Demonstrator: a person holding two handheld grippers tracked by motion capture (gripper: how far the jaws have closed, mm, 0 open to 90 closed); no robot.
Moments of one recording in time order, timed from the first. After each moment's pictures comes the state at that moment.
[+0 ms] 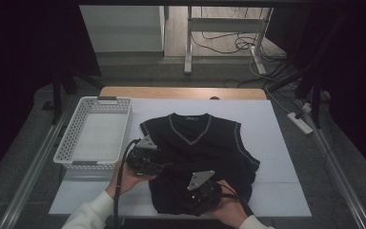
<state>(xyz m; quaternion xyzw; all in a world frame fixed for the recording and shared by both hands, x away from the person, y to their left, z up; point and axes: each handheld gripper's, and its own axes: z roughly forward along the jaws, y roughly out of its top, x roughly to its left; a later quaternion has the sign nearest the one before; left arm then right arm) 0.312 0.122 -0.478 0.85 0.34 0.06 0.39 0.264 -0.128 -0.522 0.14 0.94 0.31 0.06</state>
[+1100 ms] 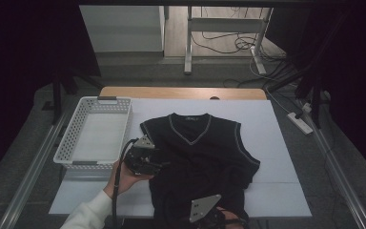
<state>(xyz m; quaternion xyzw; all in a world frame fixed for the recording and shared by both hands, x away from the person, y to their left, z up) 0.312 0.128 -0.476 0.85 0.35 0.06 0.39 0.191 -0.135 -0.498 0.09 0.92 0.38 -0.06</state>
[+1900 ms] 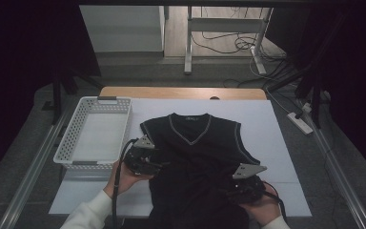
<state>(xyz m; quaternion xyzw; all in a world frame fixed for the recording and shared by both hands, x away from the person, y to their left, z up) 0.312 0.128 -0.477 0.85 0.35 0.07 0.39 0.272 -0.236 -0.496 0.27 0.90 0.33 0.12</state>
